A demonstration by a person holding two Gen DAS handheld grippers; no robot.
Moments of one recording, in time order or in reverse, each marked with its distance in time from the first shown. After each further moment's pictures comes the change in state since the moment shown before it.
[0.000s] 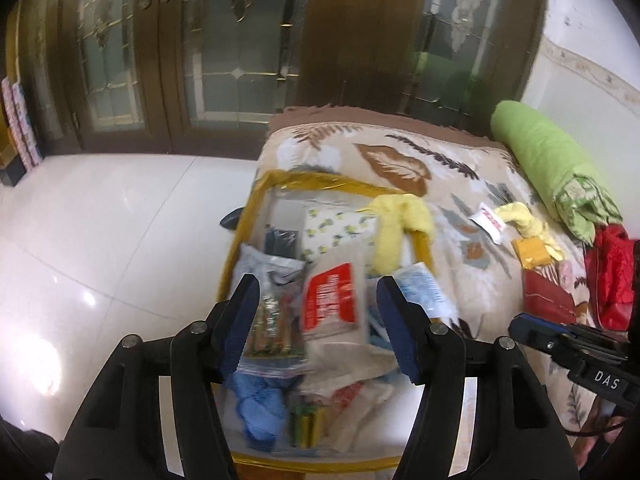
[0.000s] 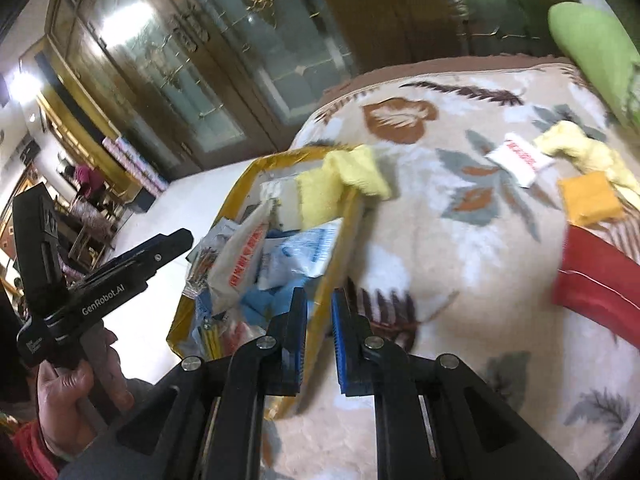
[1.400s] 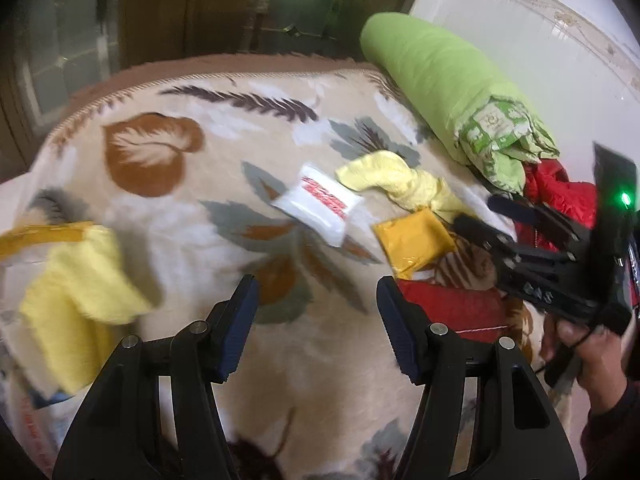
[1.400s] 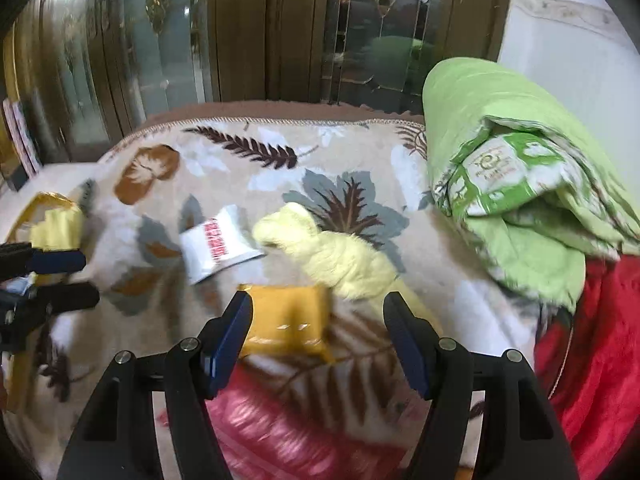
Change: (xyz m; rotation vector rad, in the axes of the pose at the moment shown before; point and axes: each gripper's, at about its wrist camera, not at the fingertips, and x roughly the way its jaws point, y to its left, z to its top) left arm 0.146 -0.213 0.044 0.197 0.238 -0.378; right arm -0.030 -0.197 0.087 -0.176 -0.070 -0.510
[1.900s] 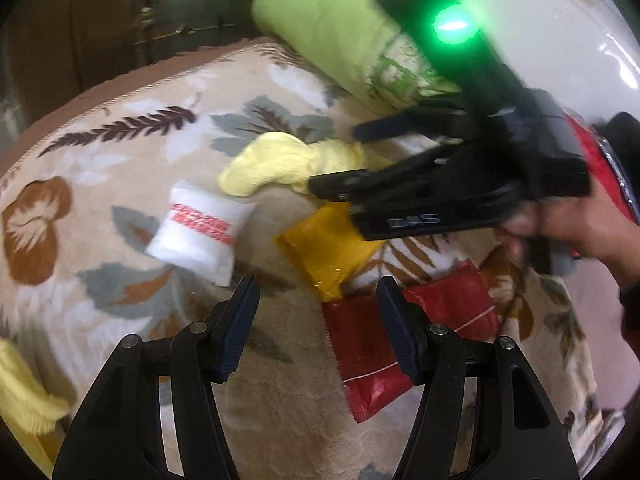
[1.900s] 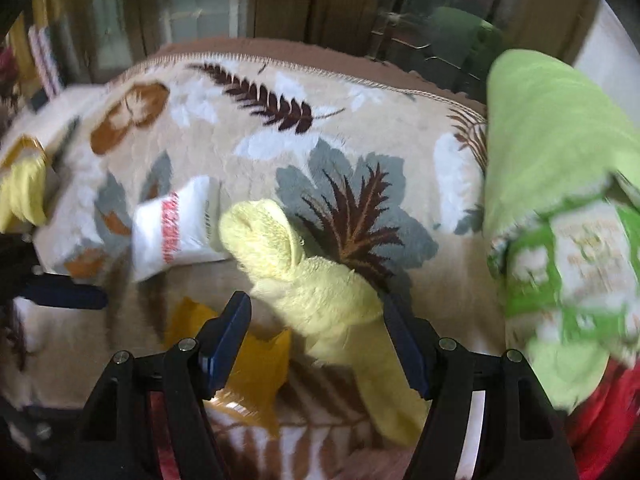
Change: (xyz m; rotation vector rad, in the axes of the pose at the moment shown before) left arm 0.056 -0.063 0.018 0.292 0.079 -0.151; right arm 0.069 -0.003 0.033 -0.244 0.202 0.046
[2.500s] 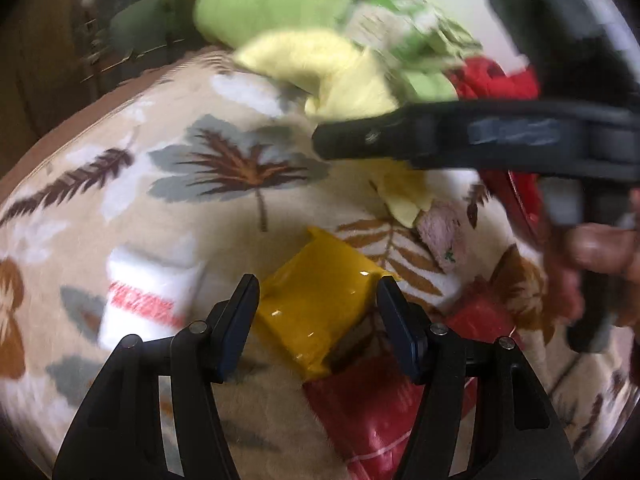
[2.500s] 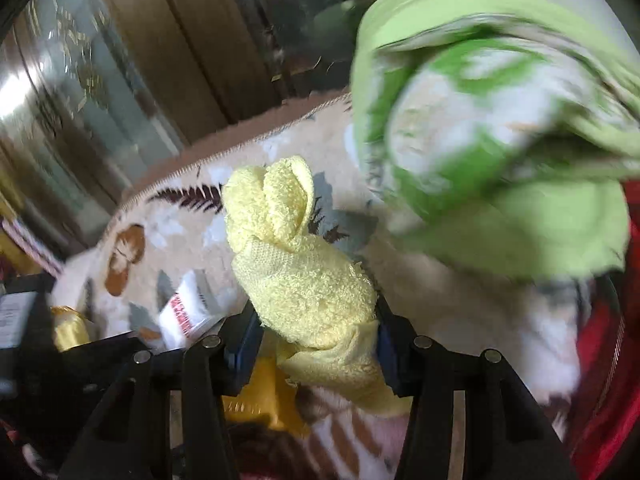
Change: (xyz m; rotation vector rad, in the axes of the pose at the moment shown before) left arm 0.058 -0.028 0.032 0.209 0.021 -0.006; right arm -0.057 -0.059 -0.064 0.620 -0.220 0.151
